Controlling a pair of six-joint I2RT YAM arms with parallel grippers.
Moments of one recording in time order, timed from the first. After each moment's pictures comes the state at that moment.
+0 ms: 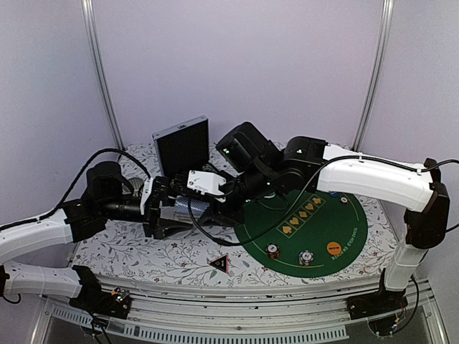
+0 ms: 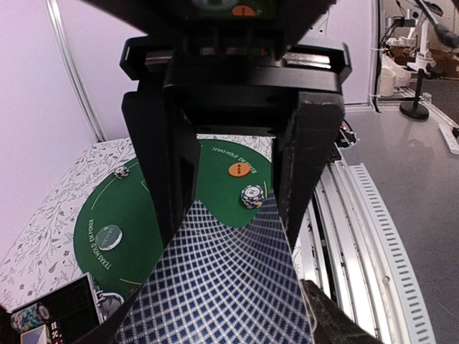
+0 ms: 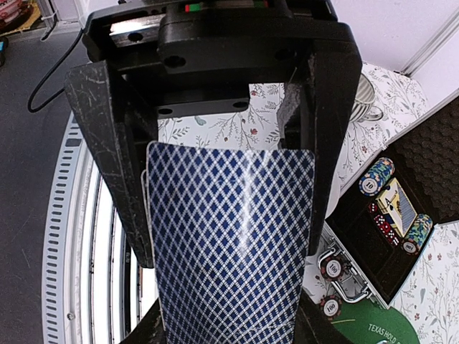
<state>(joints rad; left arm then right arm) -0.73 0.95 0.59 0.12 0.72 0.33 1.20 1.80 1.76 -0.71 -0.17 -0.38</state>
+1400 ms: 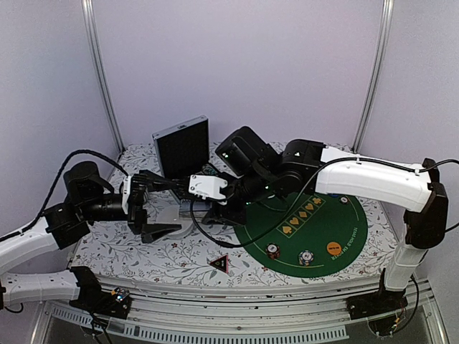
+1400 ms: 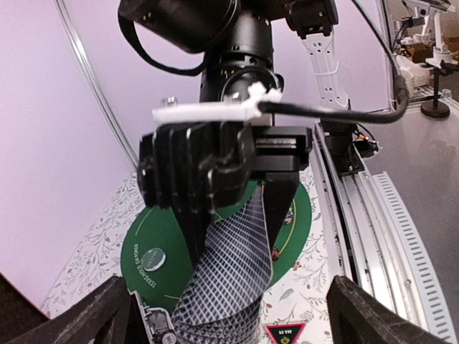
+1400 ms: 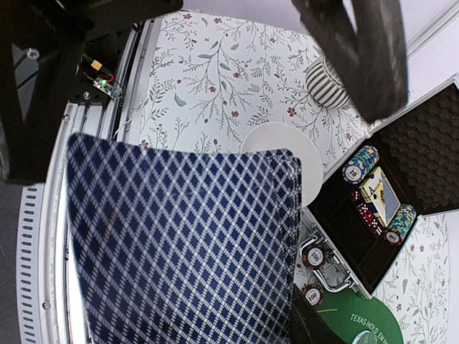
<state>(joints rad) -0.73 0.80 0.59 0.09 0.66 0.36 1.20 1.81 1.75 -0.72 -0.09 -0.43</state>
